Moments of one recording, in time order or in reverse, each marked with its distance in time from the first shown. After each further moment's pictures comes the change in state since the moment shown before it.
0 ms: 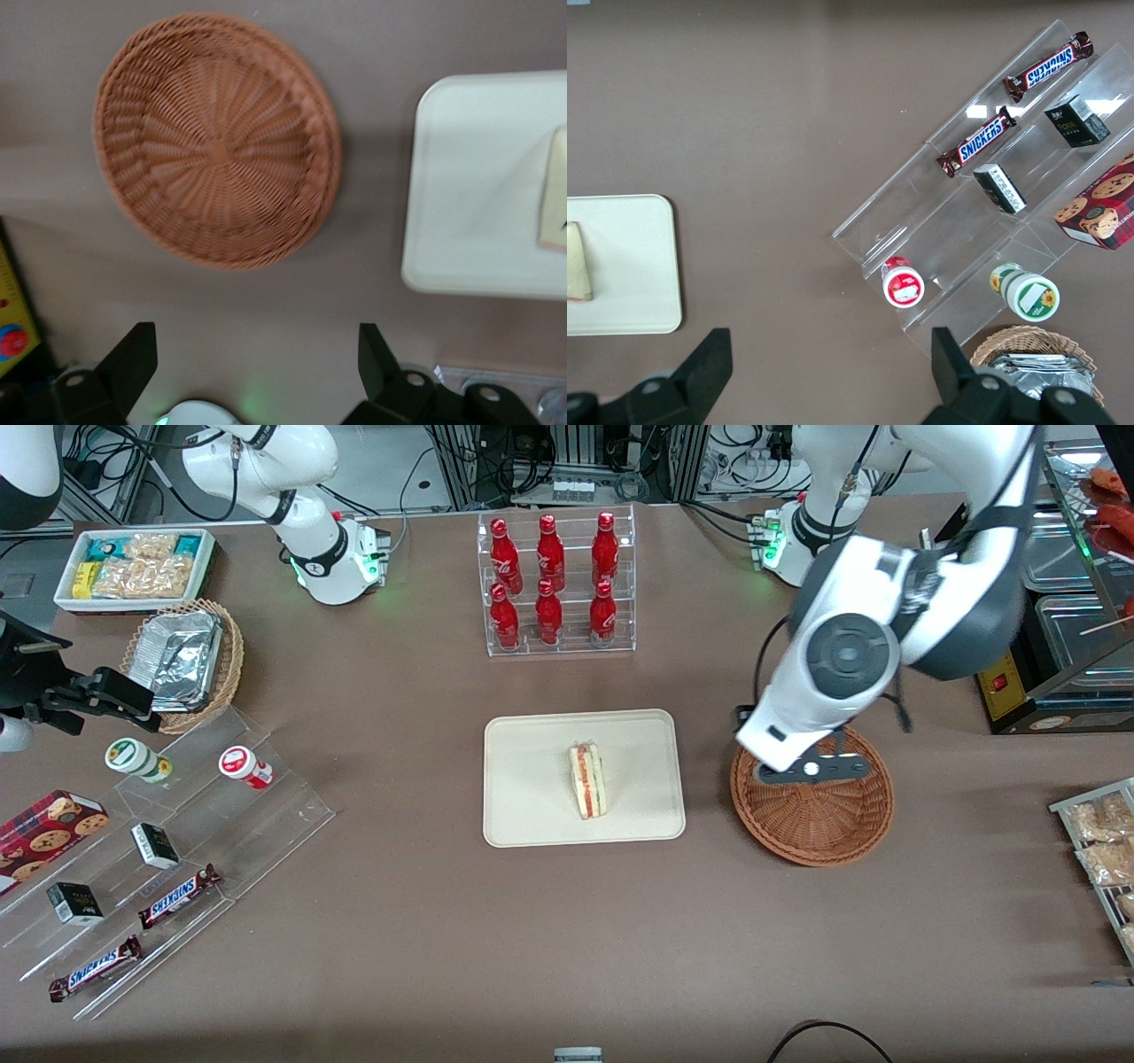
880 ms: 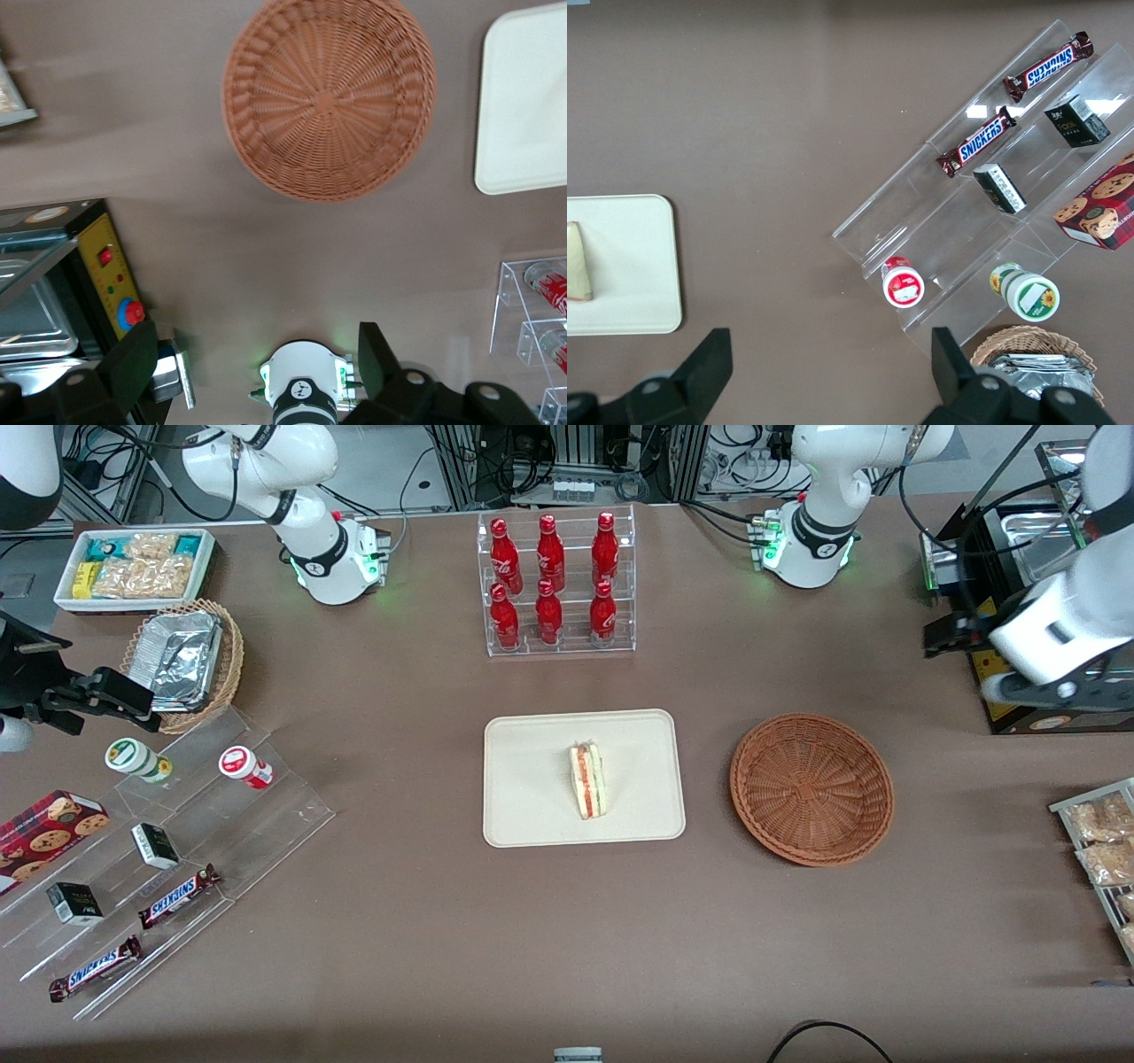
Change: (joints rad) arm 0.192 -0.255 0.170 -0.003 -0.056 -0.181 0.470
